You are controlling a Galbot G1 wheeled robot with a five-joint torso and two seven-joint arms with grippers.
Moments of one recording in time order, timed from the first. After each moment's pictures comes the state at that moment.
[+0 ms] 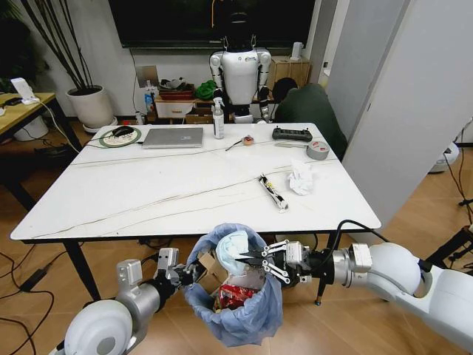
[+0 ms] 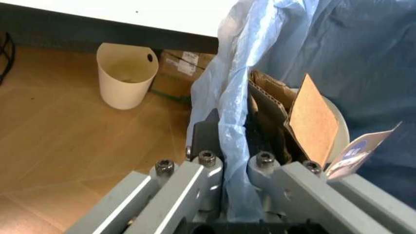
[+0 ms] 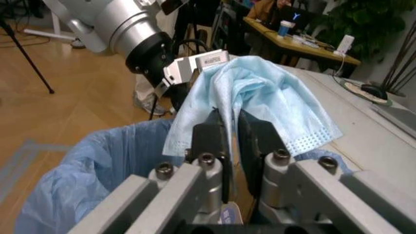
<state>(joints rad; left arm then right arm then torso) 1.47 -0.73 -0.29 -2.31 -1.24 0.41 -0.40 -0.79 0.42 -0.26 2.11 0.68 0.18 -0.57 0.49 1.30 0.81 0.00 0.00</state>
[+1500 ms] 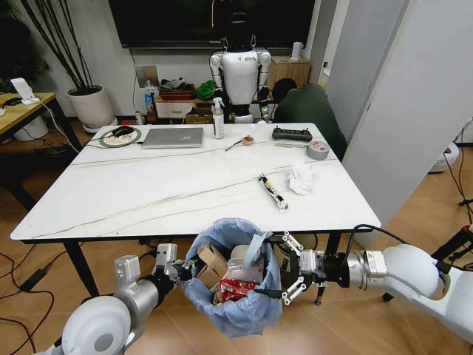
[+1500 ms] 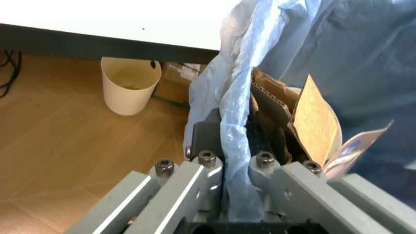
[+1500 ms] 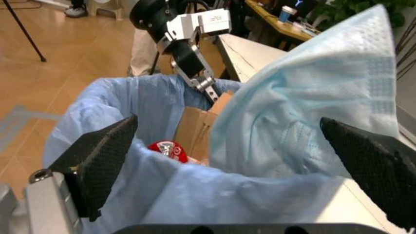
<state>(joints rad) 1.46 -0.73 -0.31 -2.31 -1.25 0.42 -0.40 -0.82 0.34 -0.21 2.08 0.63 0.24 -0.60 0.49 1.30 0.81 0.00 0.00</state>
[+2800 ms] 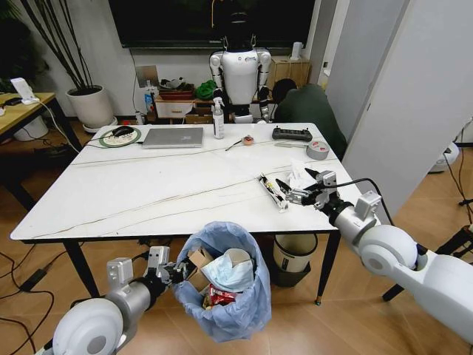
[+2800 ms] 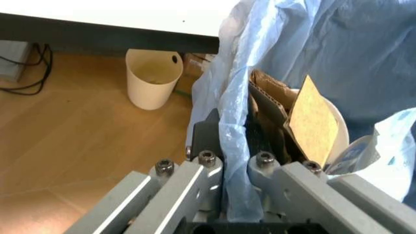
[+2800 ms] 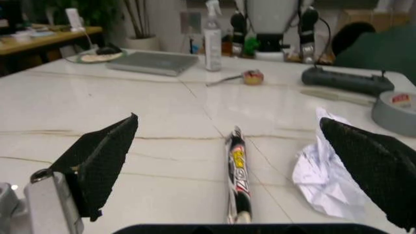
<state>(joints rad) 1.51 -0.67 -0.36 -2.31 -1.25 0.42 -0.42 -0.74 0.58 -0.15 1.96 1.02 -0.11 0.26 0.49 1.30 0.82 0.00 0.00</state>
